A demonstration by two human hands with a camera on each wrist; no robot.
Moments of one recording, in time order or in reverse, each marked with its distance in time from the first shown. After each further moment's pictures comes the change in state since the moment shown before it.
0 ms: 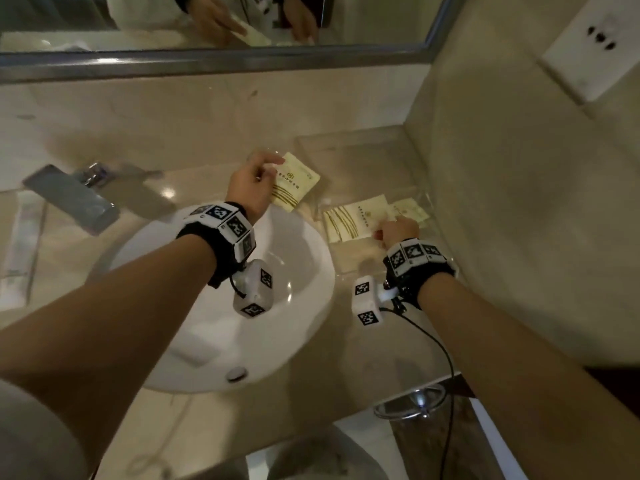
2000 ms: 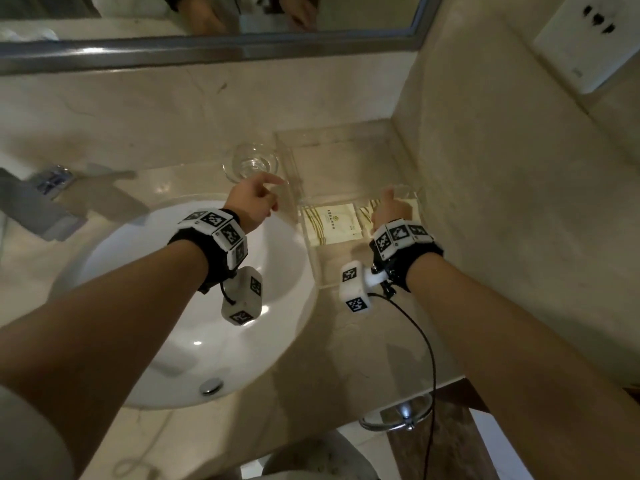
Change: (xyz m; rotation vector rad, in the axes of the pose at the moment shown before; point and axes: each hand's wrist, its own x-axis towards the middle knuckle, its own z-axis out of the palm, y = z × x) left_hand 0.009 -0.013 0.043 0.166 -0.239 -0.135; right_hand 0.031 -0.019 -0.011 0.081 0.070 0.040
